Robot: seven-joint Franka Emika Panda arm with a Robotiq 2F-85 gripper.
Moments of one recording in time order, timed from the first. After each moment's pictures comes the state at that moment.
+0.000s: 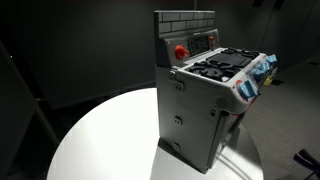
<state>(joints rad) -0.02 -0.30 0.08 -2.03 0.07 1.93 0.20</state>
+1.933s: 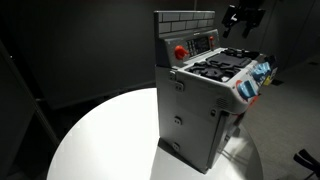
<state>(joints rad) -0.03 0.00 0.04 -1.95 0.00 2.18 0.31</state>
